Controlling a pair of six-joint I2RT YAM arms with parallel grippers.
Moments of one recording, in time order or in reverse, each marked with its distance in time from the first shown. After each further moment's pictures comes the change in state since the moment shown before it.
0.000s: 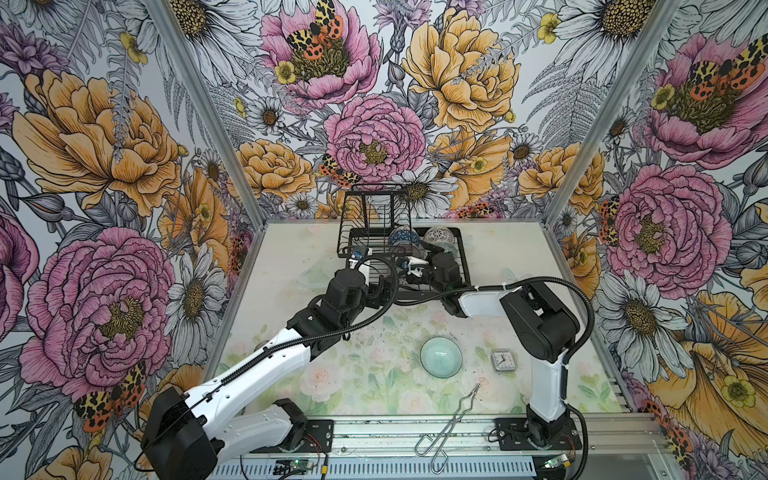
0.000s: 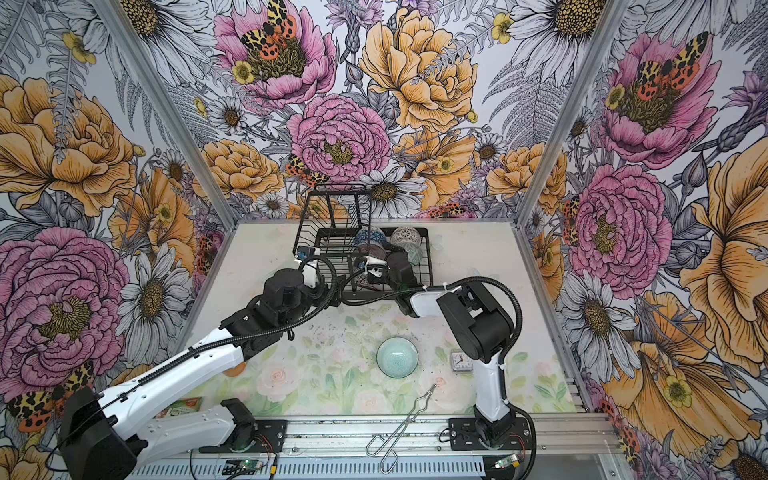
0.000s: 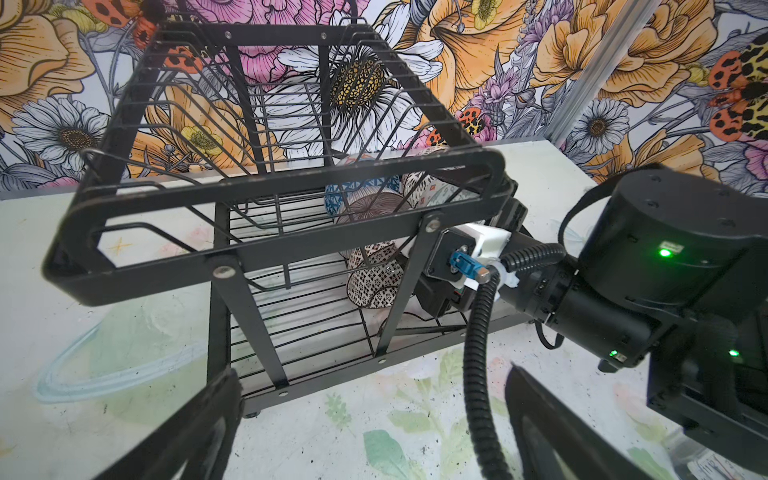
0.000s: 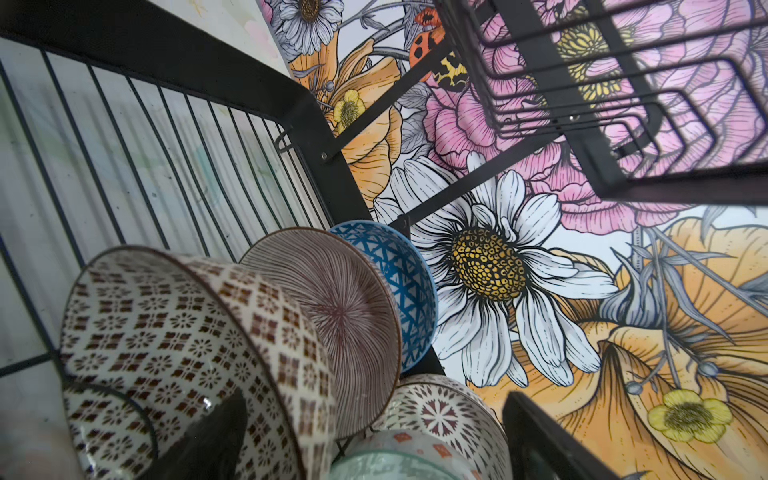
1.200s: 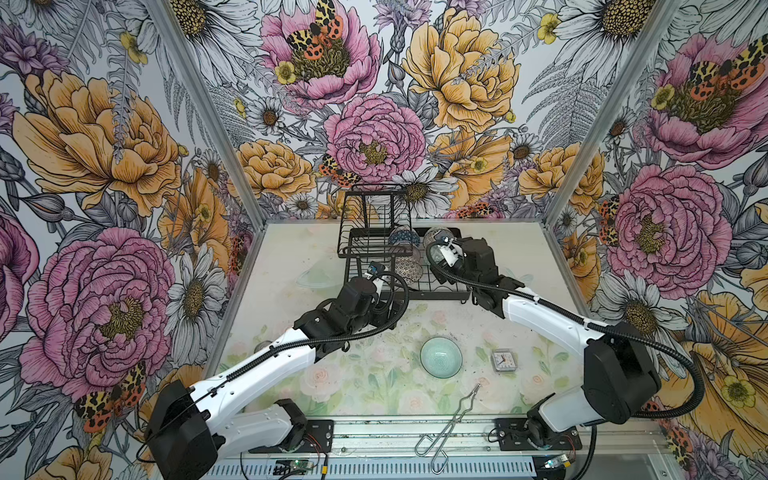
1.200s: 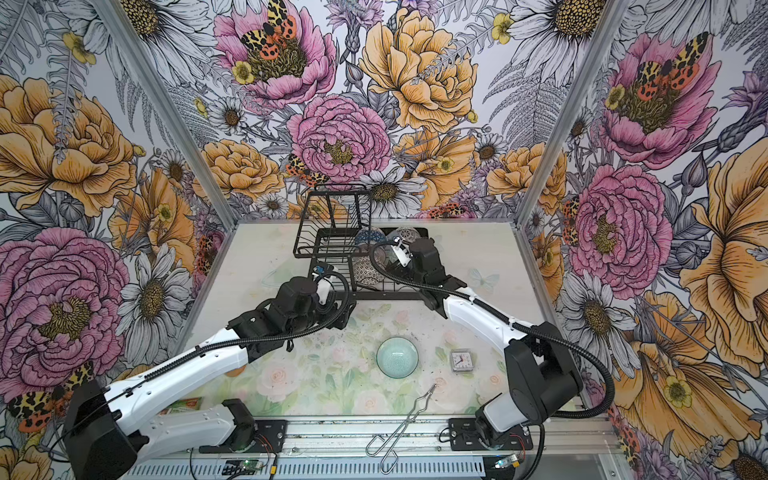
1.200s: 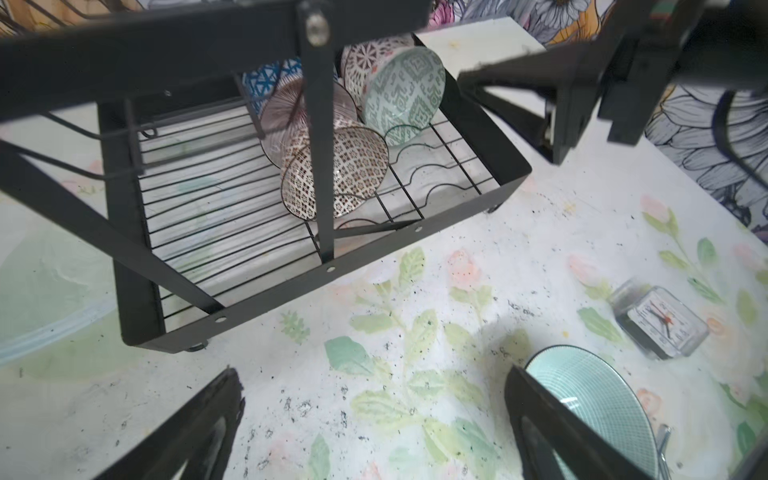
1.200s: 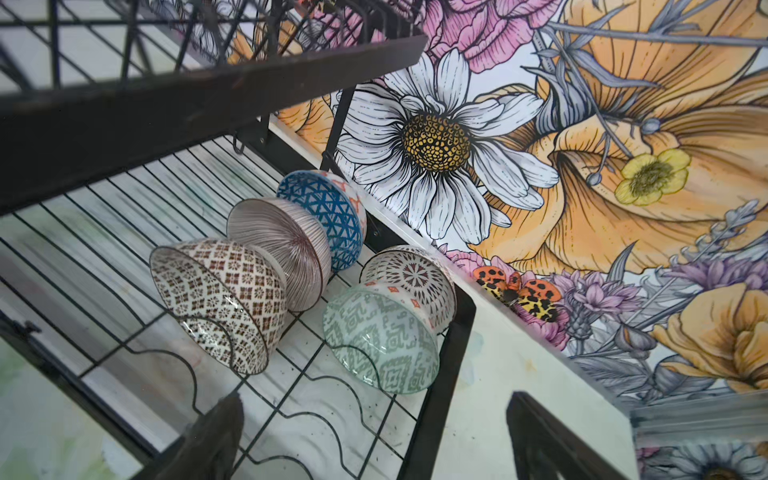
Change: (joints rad) left arm -0.076 0.044 0.000 -0.182 0.160 0.004; right arm -0.077 -0.475 0.000 -0.691 0.040 0.583
